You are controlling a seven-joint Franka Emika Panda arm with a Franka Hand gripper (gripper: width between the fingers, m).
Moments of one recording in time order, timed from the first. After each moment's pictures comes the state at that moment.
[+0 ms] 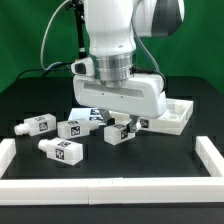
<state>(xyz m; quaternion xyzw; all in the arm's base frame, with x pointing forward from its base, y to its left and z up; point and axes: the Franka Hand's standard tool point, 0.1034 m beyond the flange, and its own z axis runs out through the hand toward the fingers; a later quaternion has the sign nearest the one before) 0.456 -0.002 0.019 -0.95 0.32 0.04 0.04</state>
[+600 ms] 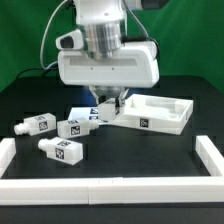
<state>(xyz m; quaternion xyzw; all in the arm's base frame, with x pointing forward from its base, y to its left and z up) 0.444 -0.027 0.073 -0.97 0.23 0.01 0.04</state>
